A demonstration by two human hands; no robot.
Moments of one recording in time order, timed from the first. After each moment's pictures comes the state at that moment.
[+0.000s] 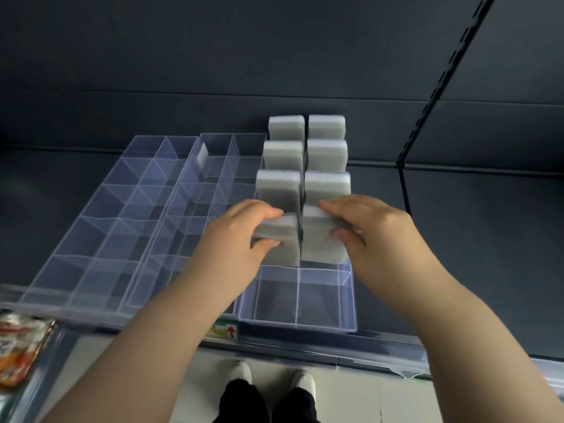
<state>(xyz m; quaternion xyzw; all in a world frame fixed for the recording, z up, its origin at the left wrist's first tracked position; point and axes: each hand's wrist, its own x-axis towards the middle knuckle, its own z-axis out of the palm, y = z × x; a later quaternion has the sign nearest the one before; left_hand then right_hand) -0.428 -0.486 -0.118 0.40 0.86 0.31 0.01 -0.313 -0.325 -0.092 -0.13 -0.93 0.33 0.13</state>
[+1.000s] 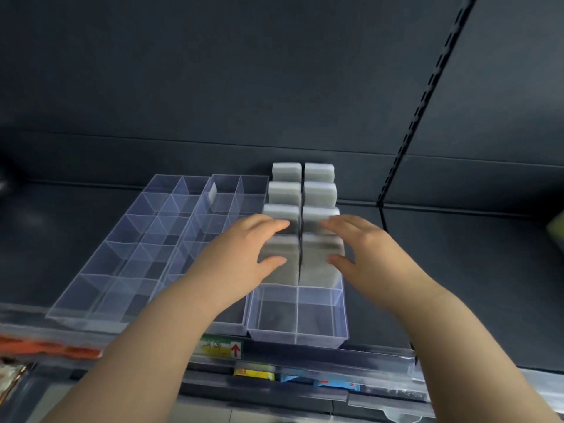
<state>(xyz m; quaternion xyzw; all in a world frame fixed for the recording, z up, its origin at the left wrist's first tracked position) -0.434 -0.497 -0.090 0.46 0.86 0.23 0.04 -0.306 -0.322 -0.080 -0.13 -0.96 0.21 0.09</state>
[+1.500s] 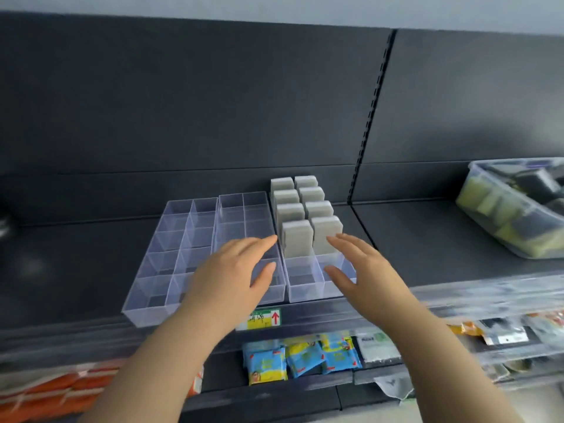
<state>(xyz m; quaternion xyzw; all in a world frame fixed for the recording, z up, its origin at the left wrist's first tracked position) -0.402 -0.625 -0.068 0.53 0.81 0.25 -0.09 -0.240 -0.463 -0.075 -0.26 -0.92 0.21 0.20</state>
